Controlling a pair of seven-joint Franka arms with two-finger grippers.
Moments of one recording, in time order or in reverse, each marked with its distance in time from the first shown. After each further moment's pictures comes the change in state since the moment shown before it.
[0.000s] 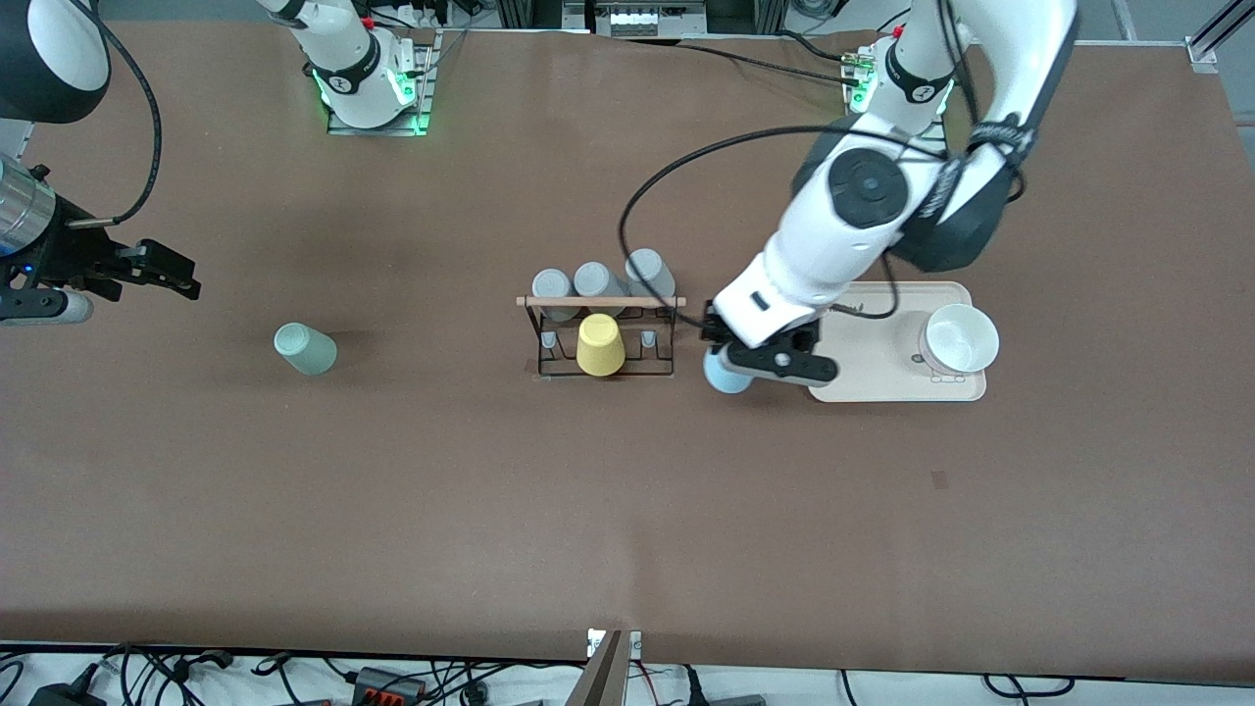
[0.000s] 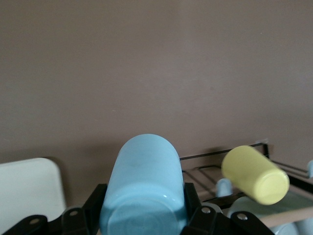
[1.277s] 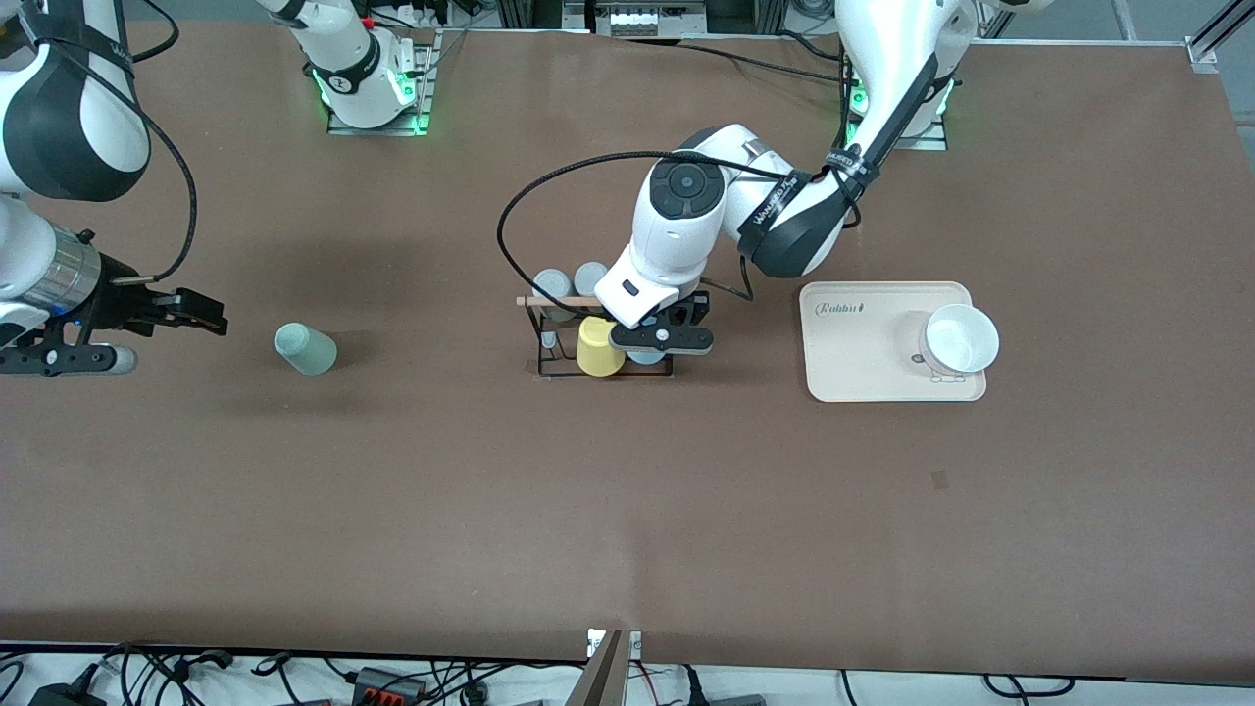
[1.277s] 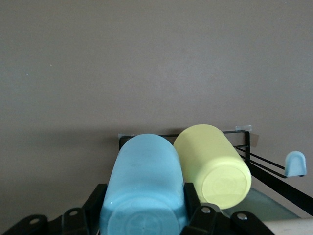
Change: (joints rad) left arm -0.182 0.141 0.002 0.074 0.119 0.008 -0.287; right arm 0.009 0.132 0.000 0.024 0.000 0.051 -0.001
